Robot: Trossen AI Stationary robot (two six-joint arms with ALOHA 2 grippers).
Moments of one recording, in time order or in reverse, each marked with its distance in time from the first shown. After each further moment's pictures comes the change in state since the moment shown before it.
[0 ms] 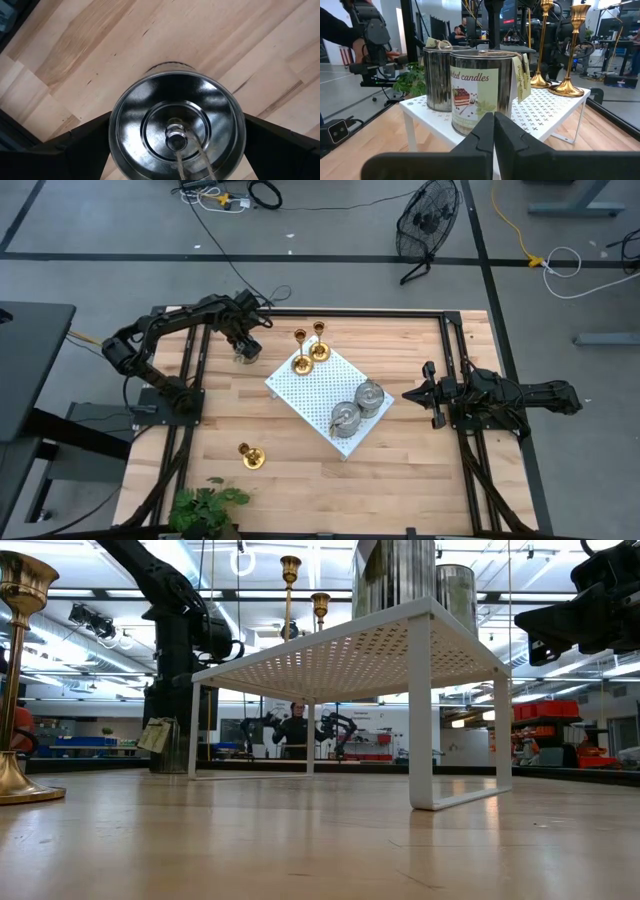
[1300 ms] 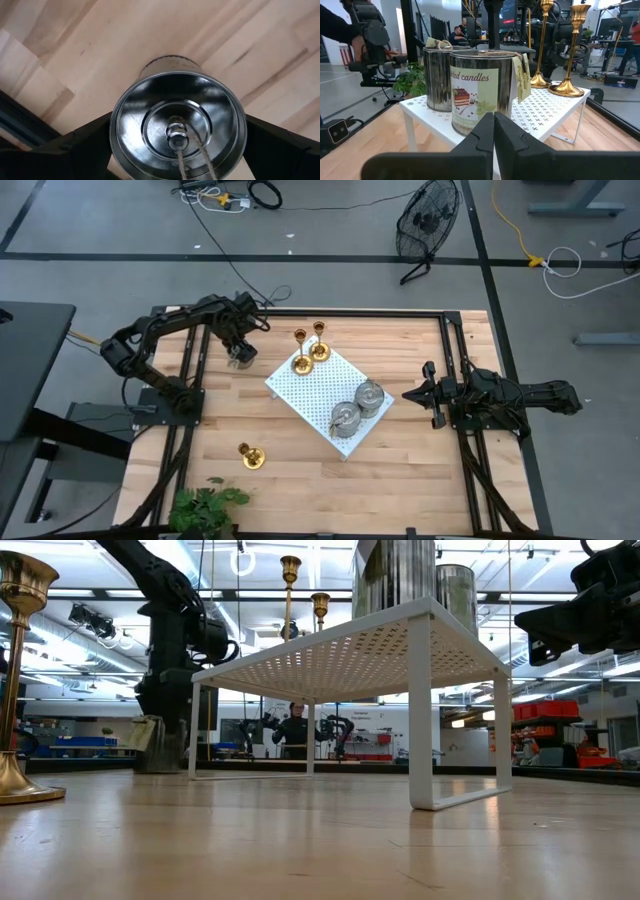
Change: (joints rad) left arm -0.001 -0.013 0.000 -0.105 0.002 0.002; right arm 0.000 0.000 0.000 0.000 0.000 0.000
